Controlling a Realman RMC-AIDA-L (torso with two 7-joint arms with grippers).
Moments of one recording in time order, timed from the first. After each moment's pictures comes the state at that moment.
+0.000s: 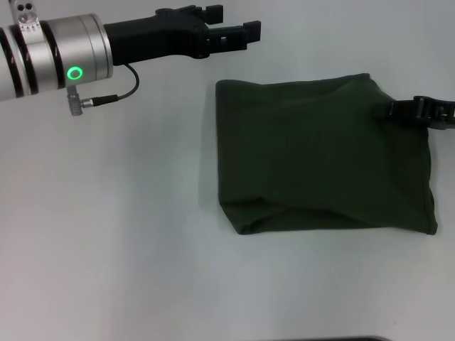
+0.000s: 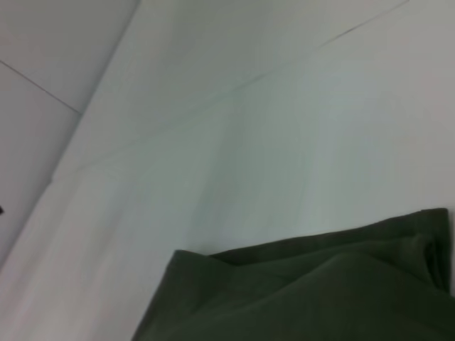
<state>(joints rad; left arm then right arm) -0.58 -2.16 1.08 0.84 1.69 1.22 -1.79 0.50 1.96 -0.60 -0.52 -2.12 -1.33 2.06</state>
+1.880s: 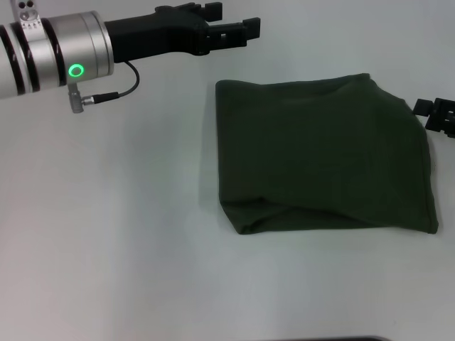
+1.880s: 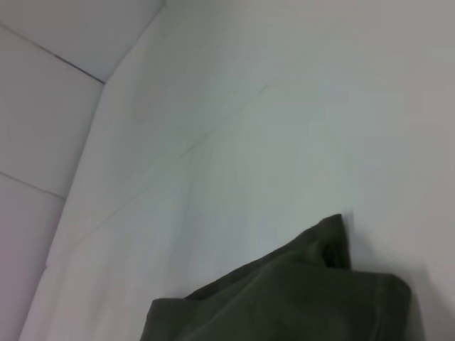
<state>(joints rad) -0.59 -2.16 1.08 0.83 1.69 1.20 -1.79 0.39 1.93 -0.44 -0.53 -2.11 -1.42 2.12</state>
